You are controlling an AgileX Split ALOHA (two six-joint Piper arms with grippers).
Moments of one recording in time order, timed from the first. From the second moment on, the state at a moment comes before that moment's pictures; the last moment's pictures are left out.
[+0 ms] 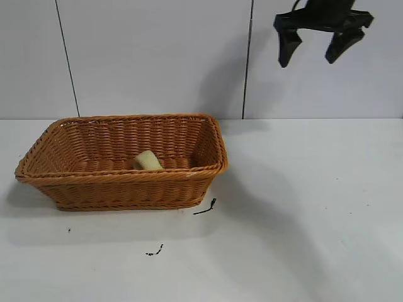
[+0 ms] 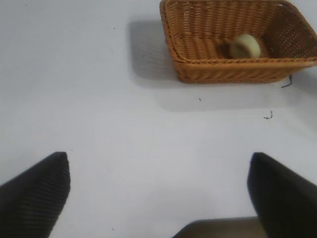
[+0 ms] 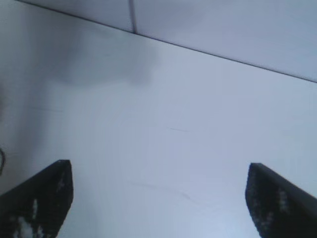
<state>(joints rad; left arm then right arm) -0.04 0.00 -0.50 -0.06 1.07 -0.04 0.04 2.34 -2.38 0.04 1.21 -0.06</state>
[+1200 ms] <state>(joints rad) -0.04 0.00 -0.50 -0.06 1.07 -0.04 -0.02 1.35 -1.24 0.09 1.21 -0.07</state>
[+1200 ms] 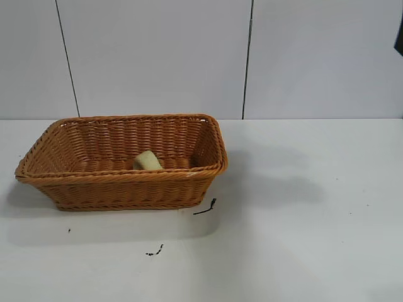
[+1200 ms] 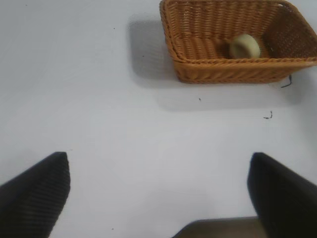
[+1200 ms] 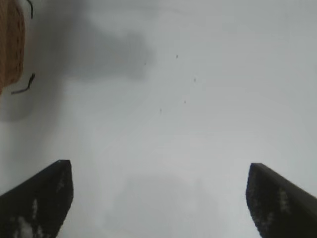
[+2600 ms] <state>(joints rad) -0.04 0.00 -0.50 -0.06 1.07 -0.04 0.01 0.00 -0.50 0.04 1.02 -0.08</state>
